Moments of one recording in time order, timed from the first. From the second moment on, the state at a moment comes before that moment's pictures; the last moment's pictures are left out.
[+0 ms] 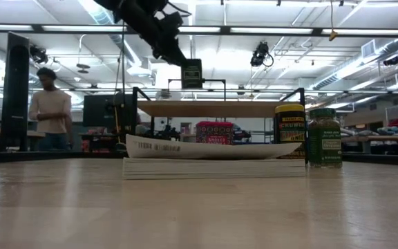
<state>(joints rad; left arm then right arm) 0.60 1.52 1.41 -0.44 0.08 0.38 0.28 0.18 0.54 0.19 0.42 -0.54</state>
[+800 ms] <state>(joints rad) 0.70 1.77 1.67 -0.64 0.06 0.41 0.28 0.18 0.54 0.20 0.39 -0.57</state>
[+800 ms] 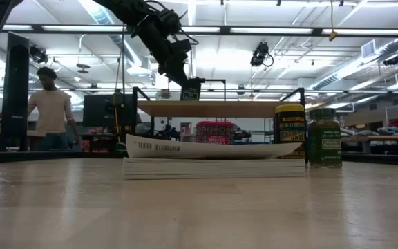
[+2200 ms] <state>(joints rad) 0.71 1.77 1.67 -0.63 0.11 0.43 0.28 0.18 0.54 0.20 0.39 -0.58</state>
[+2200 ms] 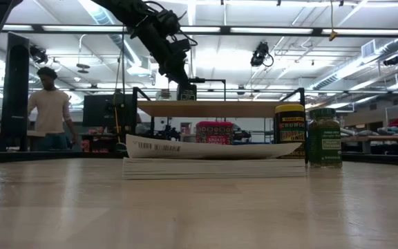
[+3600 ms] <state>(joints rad) 0.69 1.77 1.67 -0.63 0.13 0.44 0.28 0.18 0.54 0.21 0.39 -0.59</state>
